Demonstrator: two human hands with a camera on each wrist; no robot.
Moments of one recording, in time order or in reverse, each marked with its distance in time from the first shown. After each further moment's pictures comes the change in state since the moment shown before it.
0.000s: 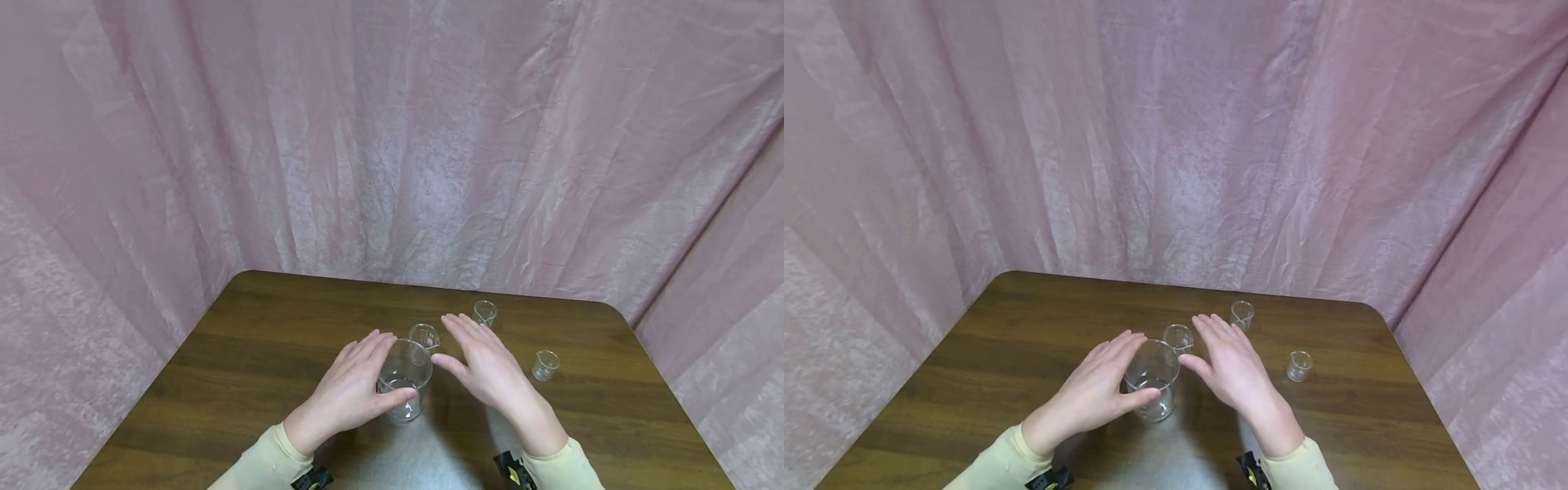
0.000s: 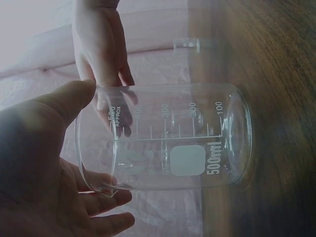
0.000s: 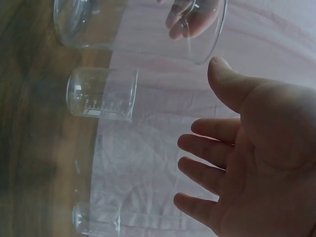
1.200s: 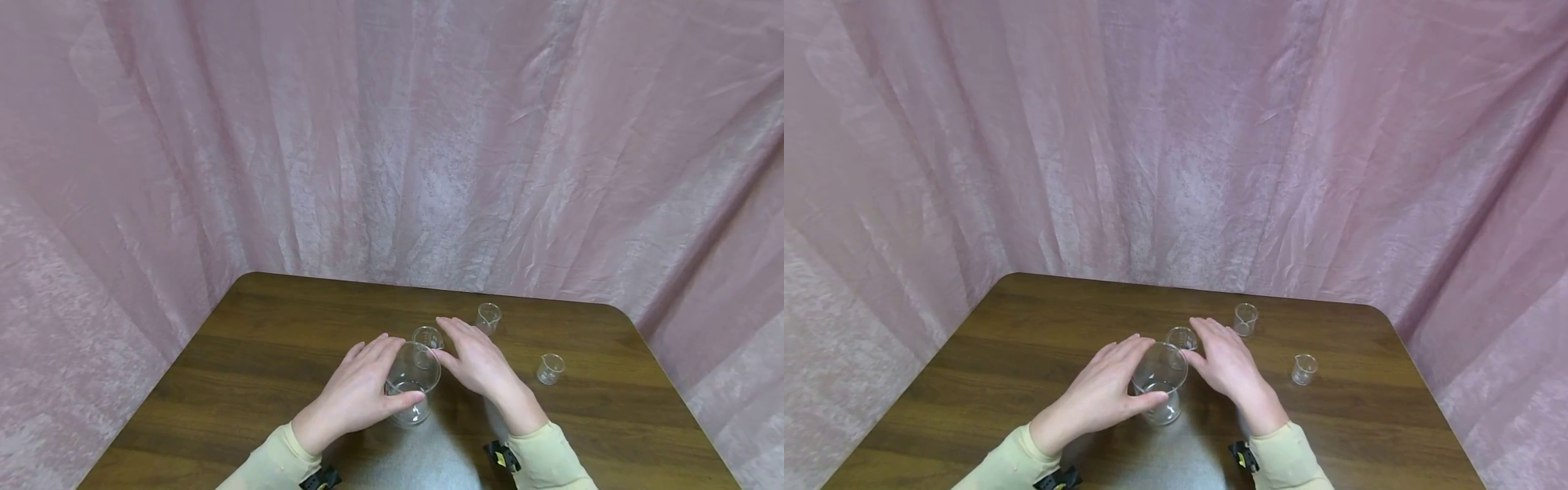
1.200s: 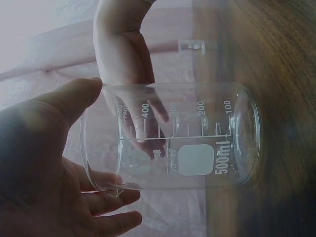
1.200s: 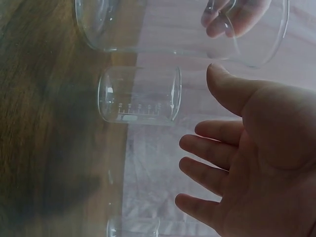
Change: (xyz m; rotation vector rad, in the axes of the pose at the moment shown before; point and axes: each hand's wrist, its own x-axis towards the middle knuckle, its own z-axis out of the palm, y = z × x) left_hand 0.007 0.006 -0.001 0.002 0.019 0.029; right_hand 0.026 0.016 0.029 0.050 -0.054 0.031
